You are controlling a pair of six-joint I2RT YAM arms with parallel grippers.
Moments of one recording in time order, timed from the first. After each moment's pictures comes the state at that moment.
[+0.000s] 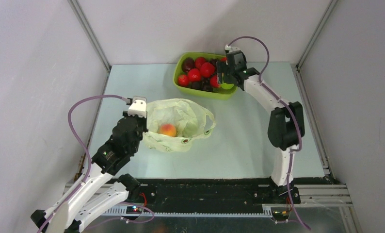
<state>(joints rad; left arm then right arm) -0.63 0.64 0.75 -0.35 -0.62 0.05 0.40 2.04 1.83 -0.46 0.21 0.17</state>
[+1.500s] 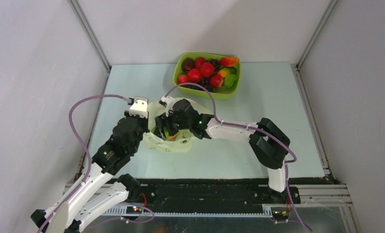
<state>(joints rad) -0.63 0.65 0.75 -0.35 -0.56 0.04 1.01 1.93 1.41 0.09 -0.28 0.43</state>
